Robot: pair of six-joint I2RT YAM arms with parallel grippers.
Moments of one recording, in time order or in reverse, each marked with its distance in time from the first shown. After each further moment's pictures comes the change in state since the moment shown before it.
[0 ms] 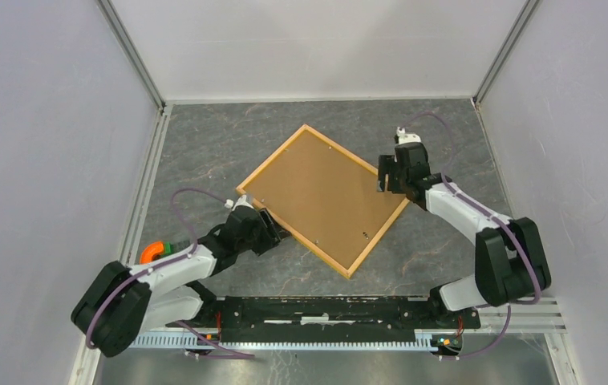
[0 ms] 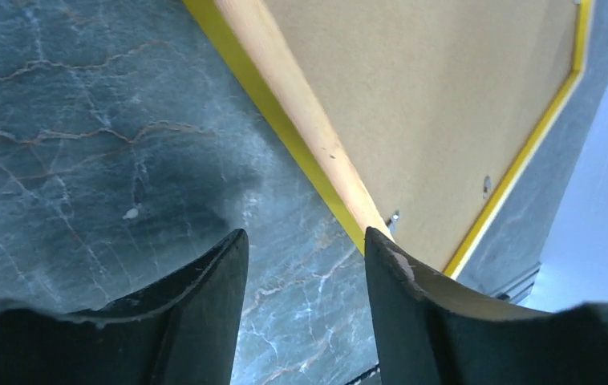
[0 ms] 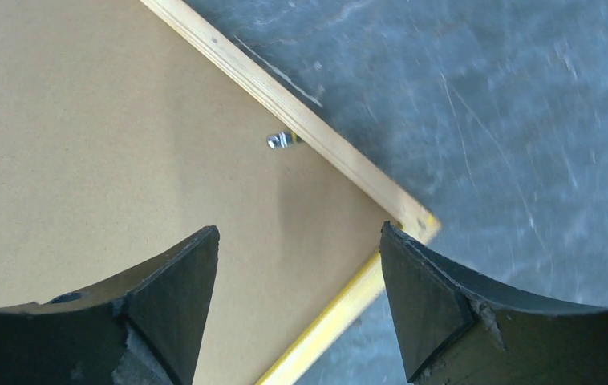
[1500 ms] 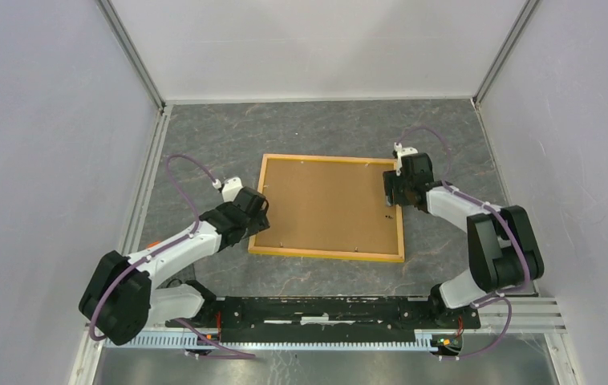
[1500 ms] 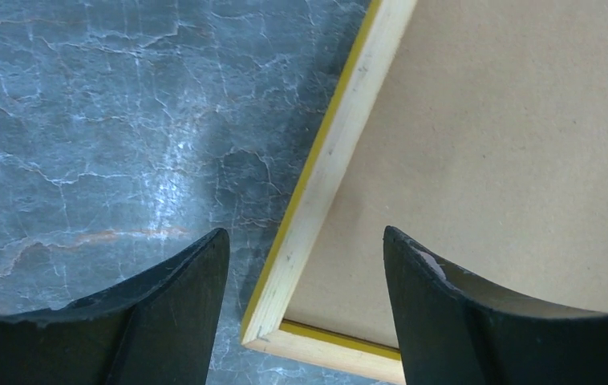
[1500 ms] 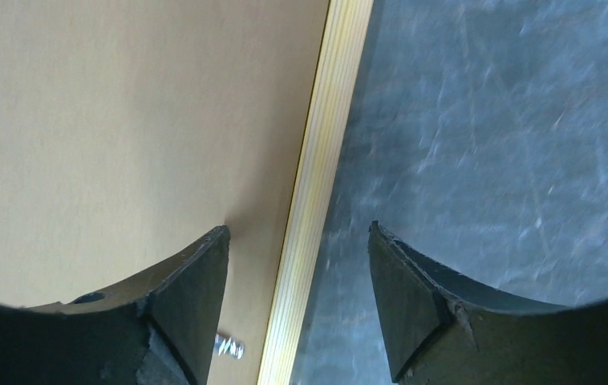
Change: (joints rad) left arm 0.017 0.048 0.289 -0.524 -0.461 0.222; right arm -0.085 0.085 -0.072 0.048 -0.063 -0.125
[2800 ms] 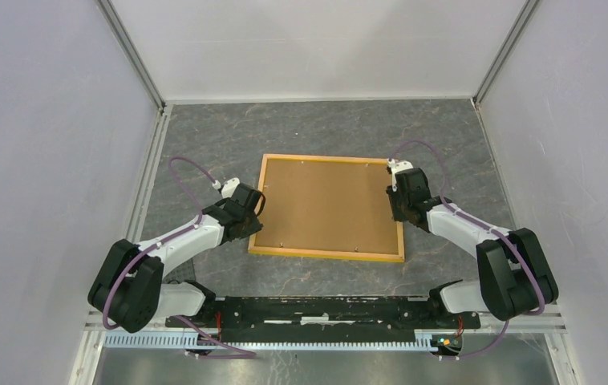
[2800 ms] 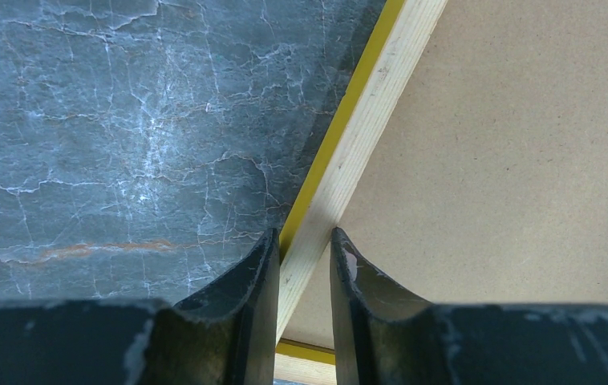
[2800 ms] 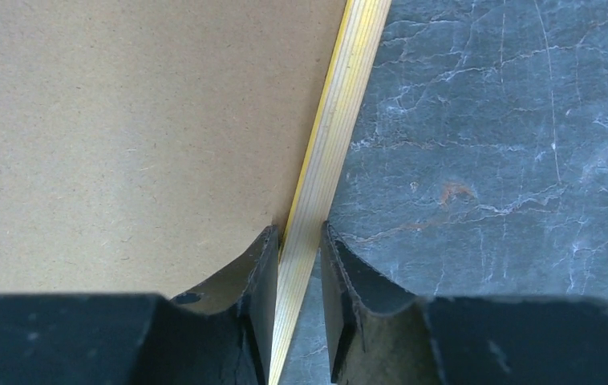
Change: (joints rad) left arm 0.093 0.093 -0.001 0.051 0.127 0.003; right arm 0.111 -0.200 -0.169 -0.058 0.046 -0.026
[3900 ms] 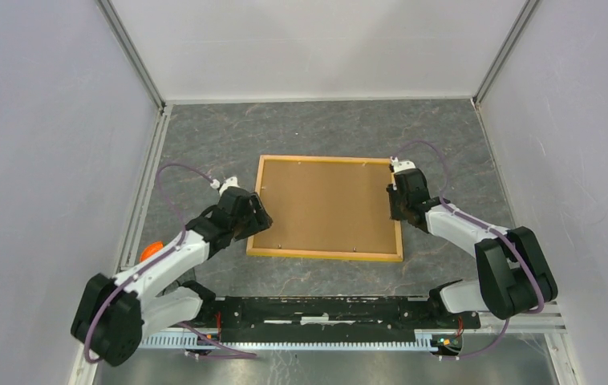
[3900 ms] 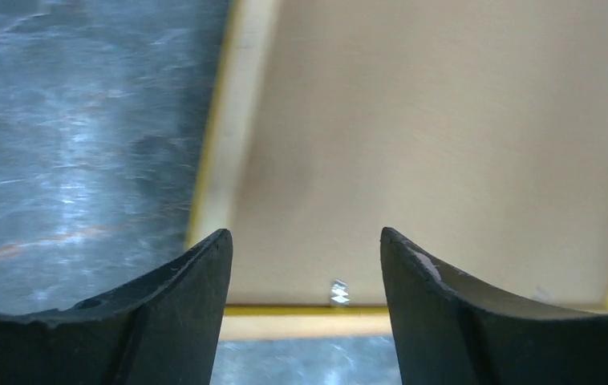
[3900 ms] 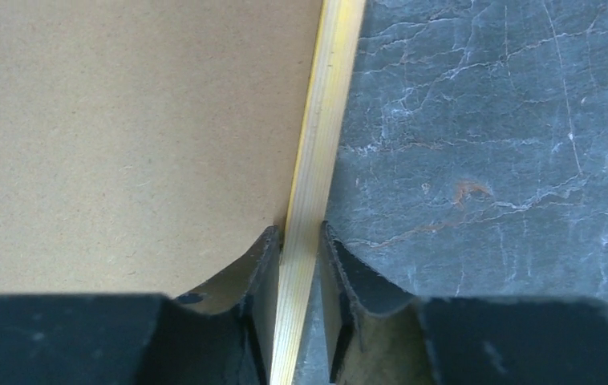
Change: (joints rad) left arm 0.006 -0.172 -0.063 0.051 0.126 0.049; right arm 0.015 0.006 -0.011 0.031 0.031 0.090
